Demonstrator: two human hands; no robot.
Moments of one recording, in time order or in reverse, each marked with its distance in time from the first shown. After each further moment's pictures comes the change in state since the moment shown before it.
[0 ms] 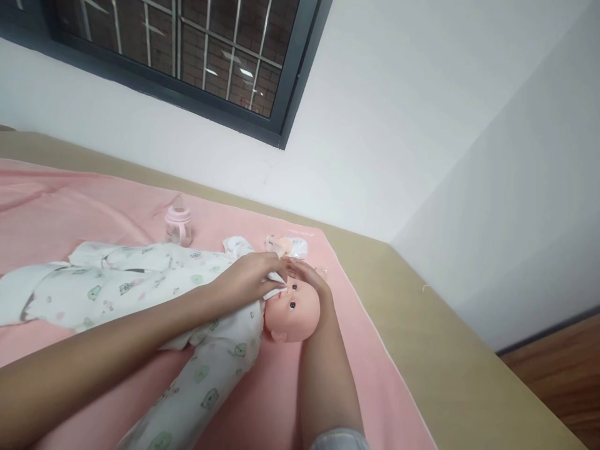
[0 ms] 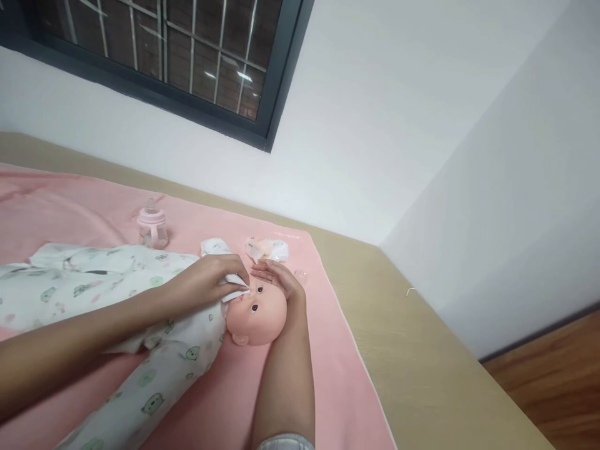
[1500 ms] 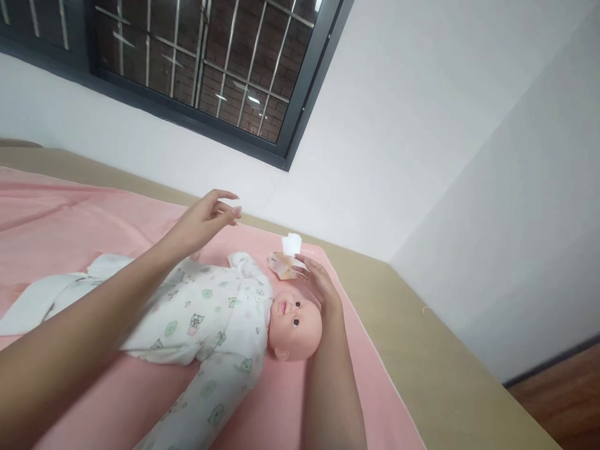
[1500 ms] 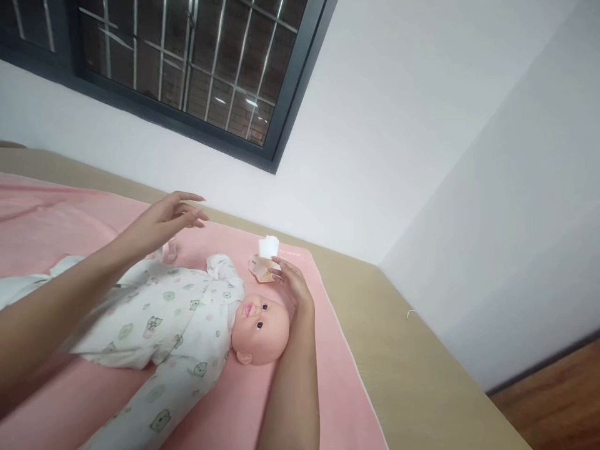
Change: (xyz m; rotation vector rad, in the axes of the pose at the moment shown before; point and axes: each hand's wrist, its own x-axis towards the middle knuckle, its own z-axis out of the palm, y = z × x) left_hand -0.005 -0.054 -0.094 -0.362 0.550 -0.206; right_hand -0.001 -0.040 0.005 -0.090 0.098 -0.235
